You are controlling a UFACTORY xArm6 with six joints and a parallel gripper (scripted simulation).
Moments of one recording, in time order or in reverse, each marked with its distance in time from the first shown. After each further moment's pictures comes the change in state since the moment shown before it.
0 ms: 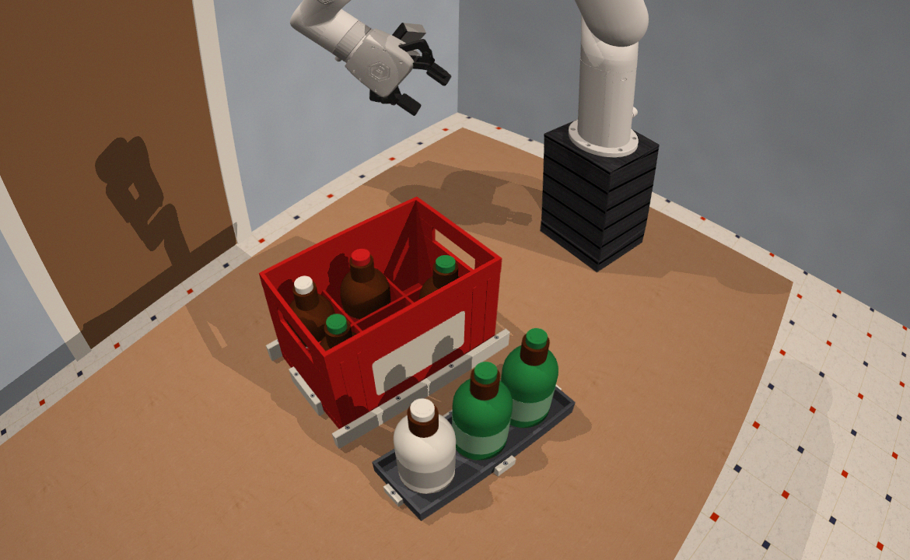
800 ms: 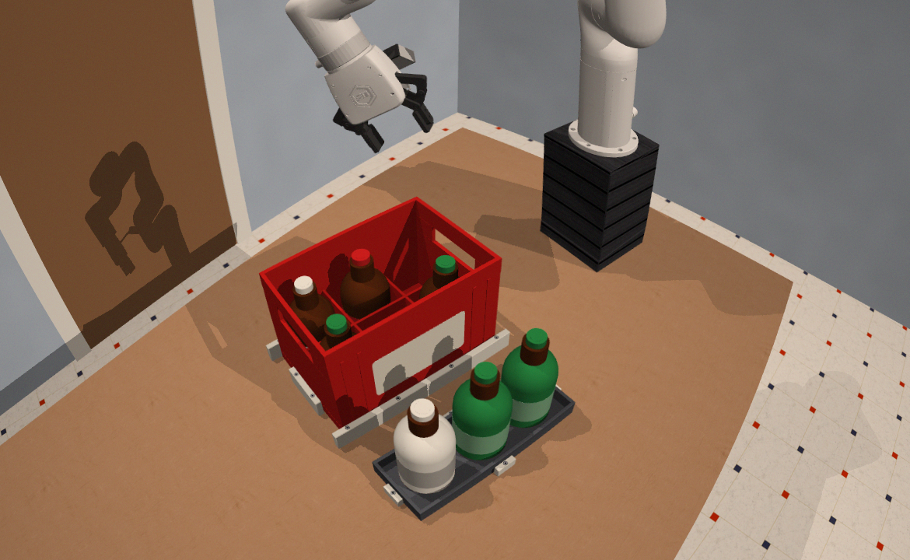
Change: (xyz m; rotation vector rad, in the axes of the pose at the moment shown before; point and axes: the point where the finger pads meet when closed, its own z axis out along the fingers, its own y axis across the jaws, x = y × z) arm -0.136 0.008 -0.006 0.398 -0.034 -0.109
